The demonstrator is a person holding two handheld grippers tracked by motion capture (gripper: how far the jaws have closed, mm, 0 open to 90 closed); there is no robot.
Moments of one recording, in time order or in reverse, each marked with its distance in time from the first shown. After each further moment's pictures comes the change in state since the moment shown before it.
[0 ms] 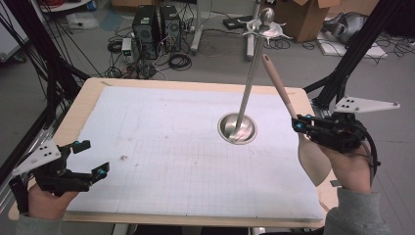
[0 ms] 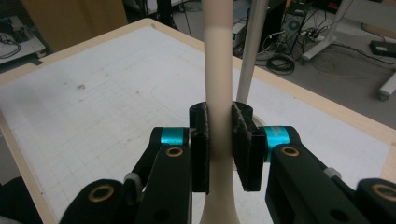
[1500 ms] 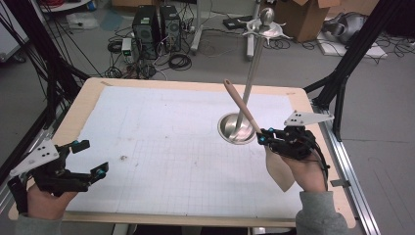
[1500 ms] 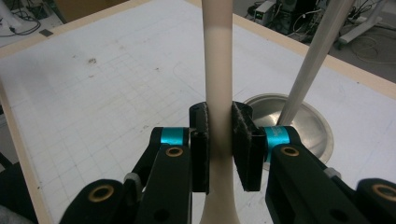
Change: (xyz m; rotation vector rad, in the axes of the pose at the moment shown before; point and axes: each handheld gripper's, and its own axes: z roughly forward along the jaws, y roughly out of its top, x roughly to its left) left arm 0.000 0.001 -0.002 -0.015 -0.007 0.003; right arm 0.028 -0.033 0.079 0.075 0.085 -0.021
